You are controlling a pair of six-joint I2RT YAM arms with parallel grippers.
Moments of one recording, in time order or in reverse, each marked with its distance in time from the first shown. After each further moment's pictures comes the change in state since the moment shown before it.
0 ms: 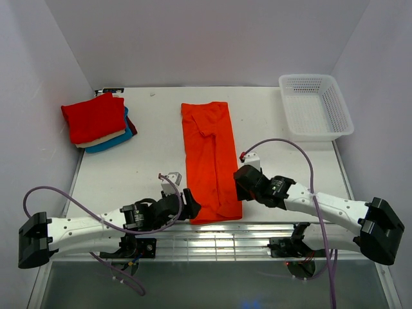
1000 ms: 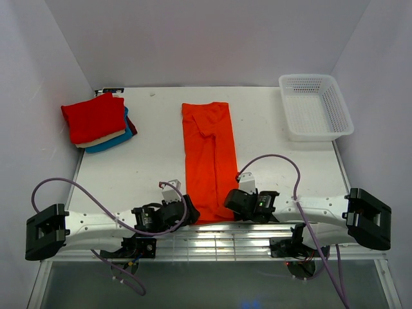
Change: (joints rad) left arm -0.036 0.160 -0.092 0.047 0.022 -0.239; right arm 0.258 0.108 -0.100 -0.048 0.046 0.339
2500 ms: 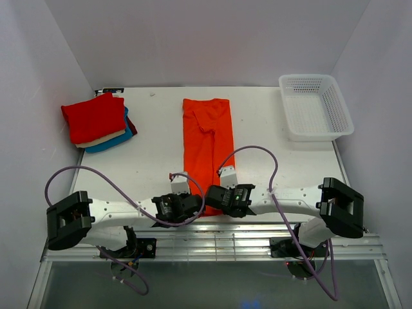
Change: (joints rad) left arm 0.016 0.272 0.235 -0.193 -0.172 0.045; right arm 0.063 0.242 0.271 -0.100 0.089 0.015
